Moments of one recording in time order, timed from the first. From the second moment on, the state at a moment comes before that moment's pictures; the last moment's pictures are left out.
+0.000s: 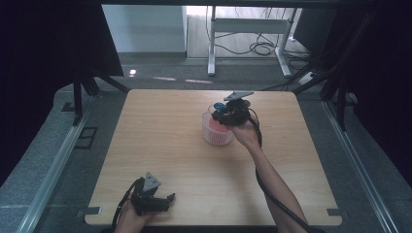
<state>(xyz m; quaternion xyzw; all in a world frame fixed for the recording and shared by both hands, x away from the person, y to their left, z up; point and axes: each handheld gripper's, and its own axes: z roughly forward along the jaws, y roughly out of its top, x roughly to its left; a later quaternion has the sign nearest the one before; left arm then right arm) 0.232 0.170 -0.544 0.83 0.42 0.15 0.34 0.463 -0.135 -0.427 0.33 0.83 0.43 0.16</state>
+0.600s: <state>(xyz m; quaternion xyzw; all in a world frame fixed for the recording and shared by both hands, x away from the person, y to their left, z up) 0.232 0.170 -0.544 0.83 0.42 0.15 0.34 0.467 -0.144 -0.438 0.35 0.82 0.44 0.14</state>
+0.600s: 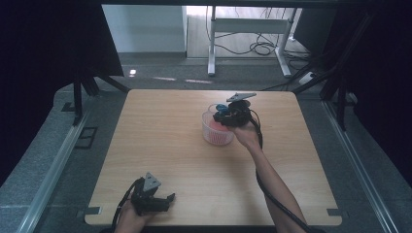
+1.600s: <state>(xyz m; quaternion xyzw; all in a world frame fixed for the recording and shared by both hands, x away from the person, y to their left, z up) 0.232 0.170 -0.544 0.83 0.42 0.15 0.34 0.456 -0.158 -0.434 0.34 0.82 0.44 0.14</state>
